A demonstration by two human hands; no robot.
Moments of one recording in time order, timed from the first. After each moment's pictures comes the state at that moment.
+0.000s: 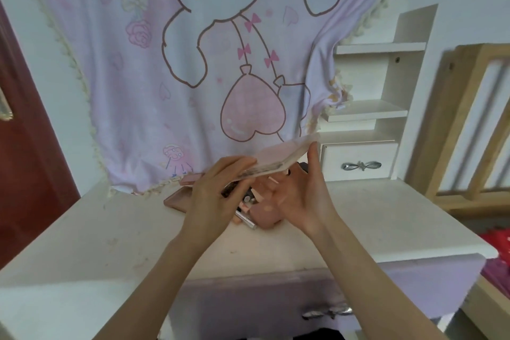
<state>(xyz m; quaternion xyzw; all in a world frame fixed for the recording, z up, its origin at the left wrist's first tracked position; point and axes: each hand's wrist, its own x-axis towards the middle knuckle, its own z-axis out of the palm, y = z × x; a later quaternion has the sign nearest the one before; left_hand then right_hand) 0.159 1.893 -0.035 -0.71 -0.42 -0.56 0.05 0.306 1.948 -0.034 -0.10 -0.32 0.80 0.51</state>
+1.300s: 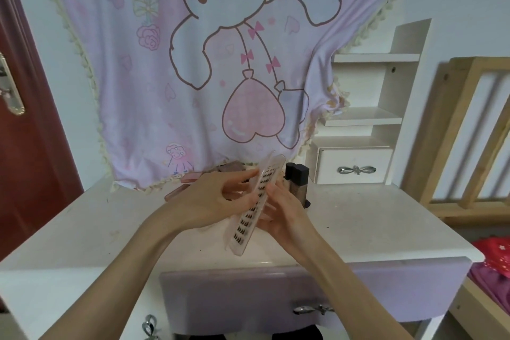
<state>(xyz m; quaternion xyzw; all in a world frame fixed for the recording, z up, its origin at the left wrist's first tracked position) 0.152 1.863 -0.005 -0.76 -0.51 -0.32 -0.23 0.310 1.919 -0.070 -0.15 -0.55 0.69 0.44</state>
